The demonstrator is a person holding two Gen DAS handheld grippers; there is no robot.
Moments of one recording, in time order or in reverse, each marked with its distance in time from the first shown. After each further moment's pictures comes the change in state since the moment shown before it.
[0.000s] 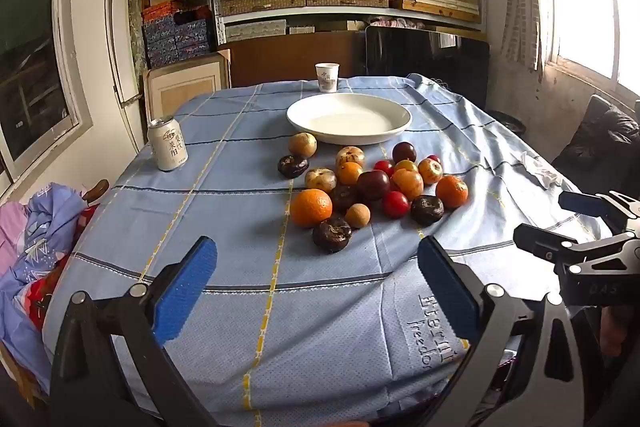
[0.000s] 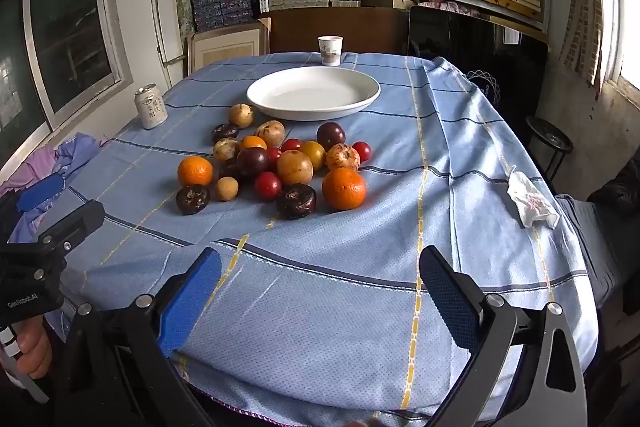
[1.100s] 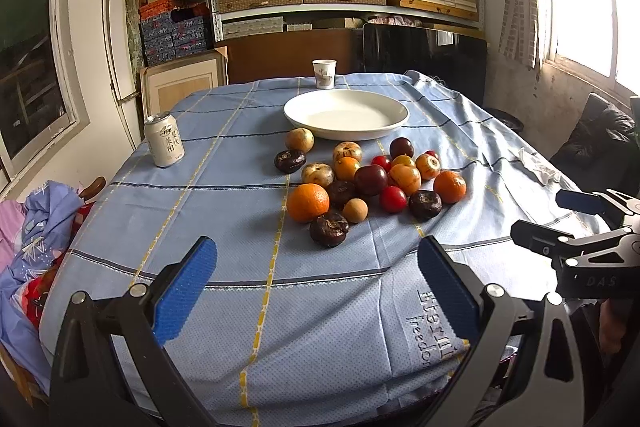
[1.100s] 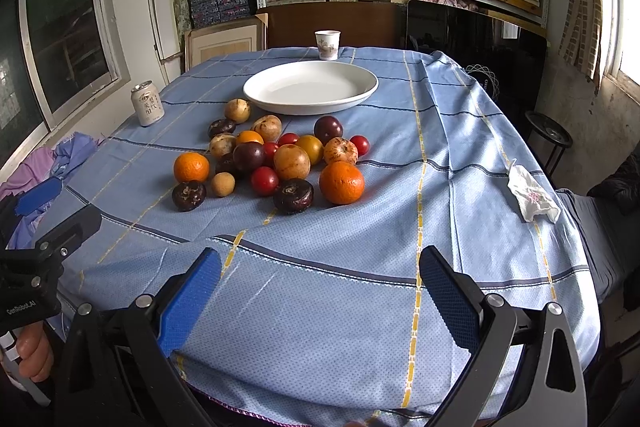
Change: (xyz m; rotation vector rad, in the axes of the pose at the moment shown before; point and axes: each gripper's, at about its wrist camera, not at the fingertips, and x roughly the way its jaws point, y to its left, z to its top) left arm -0.001 0.000 -0.005 -0.002 0.003 -0.010; right arm 0.004 -0.003 -0.002 0.007 0.005 0.002
